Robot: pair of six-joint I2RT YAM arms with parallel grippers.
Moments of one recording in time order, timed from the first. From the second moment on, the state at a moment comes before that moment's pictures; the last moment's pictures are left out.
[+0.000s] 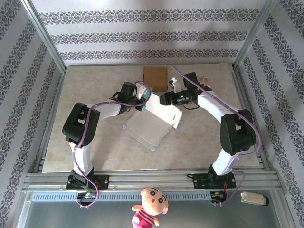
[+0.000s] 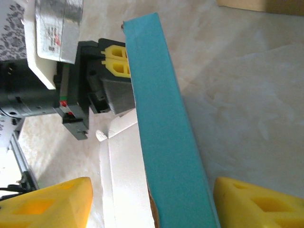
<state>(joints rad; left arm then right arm) -0.41 1.93 1.16 0.07 0.27 0.03 0.29 1.73 1.25 -0.44 -0.72 0.23</state>
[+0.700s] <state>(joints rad) -0.41 1.92 0.99 0.40 0.35 0.11 0.22 1.75 1.25 -0.41 -0.76 0.36</state>
